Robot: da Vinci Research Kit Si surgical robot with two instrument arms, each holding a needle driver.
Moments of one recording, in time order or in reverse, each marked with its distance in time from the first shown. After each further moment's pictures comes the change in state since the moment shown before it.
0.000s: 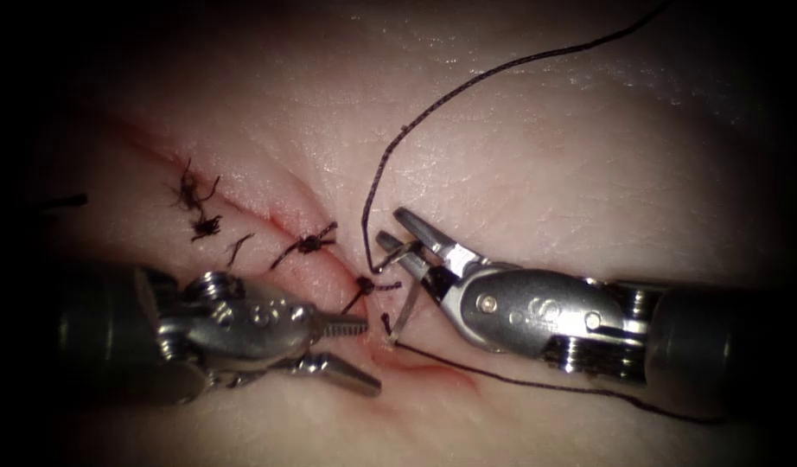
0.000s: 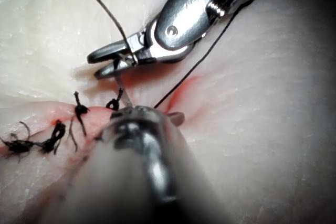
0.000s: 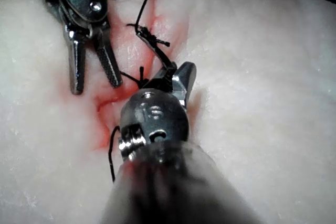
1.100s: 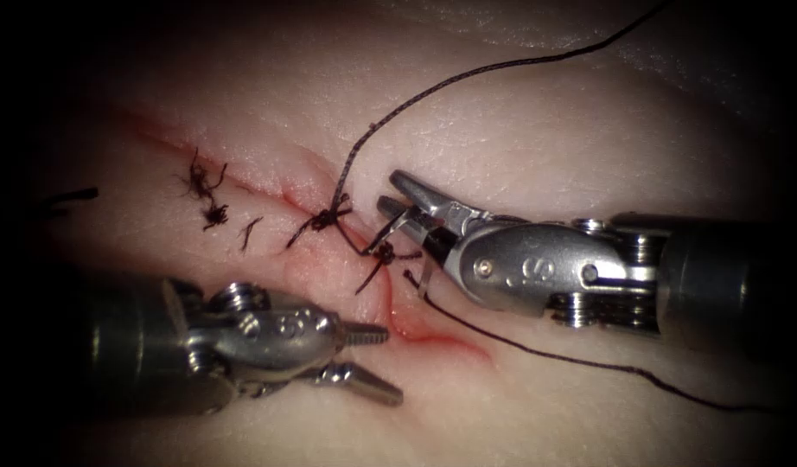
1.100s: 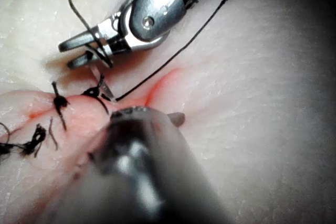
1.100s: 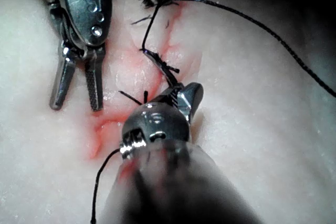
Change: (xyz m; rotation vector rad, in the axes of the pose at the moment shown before) right arm 0.001 0.005 0.001 -0.052 0.021 -0.209; left arm 0.000 0.001 0.001 -0.011 -0.008 -0.005
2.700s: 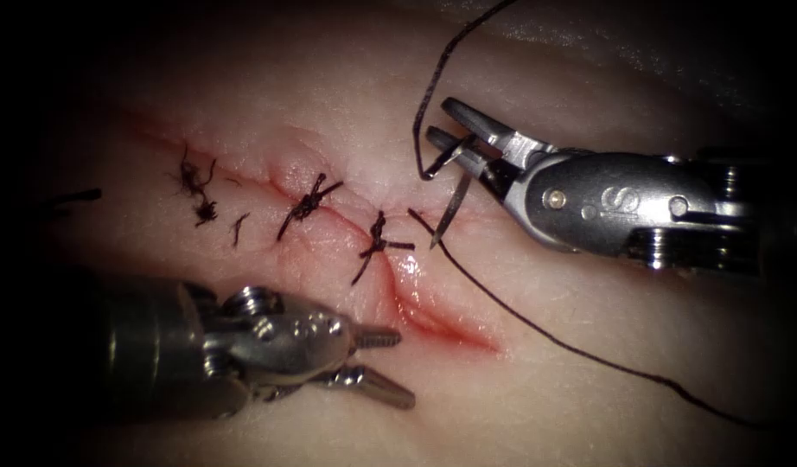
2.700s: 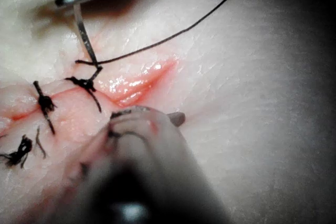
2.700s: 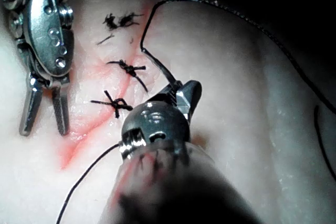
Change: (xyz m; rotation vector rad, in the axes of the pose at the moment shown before) right arm 0.004 0.008 -0.002 -0.062 0.039 -0.047; left arm 0.000 0.001 0.001 -0.009 -0.005 -0.005
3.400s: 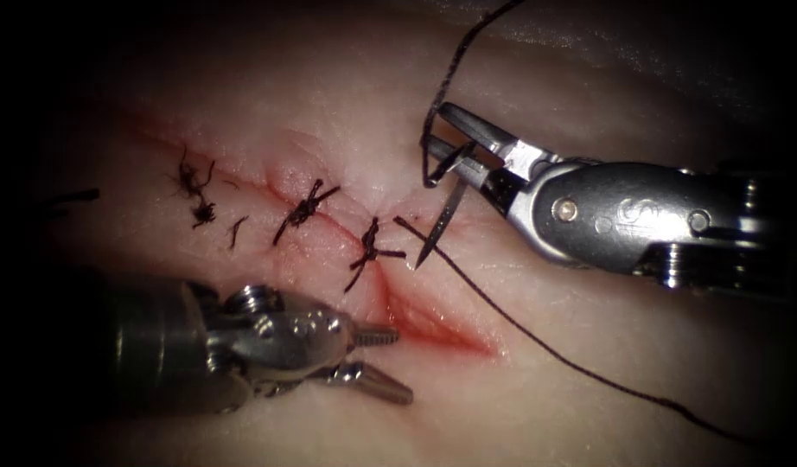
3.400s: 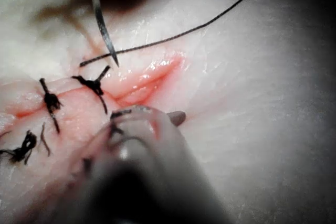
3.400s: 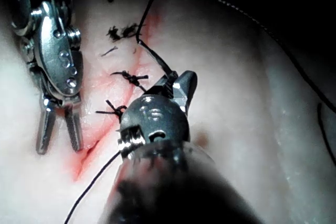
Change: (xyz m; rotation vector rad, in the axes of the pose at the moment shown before) right arm 0.003 0.000 -0.001 0.017 0.040 0.107; left arm -0.001 -0.001 0.001 -0.009 -0.003 0.012
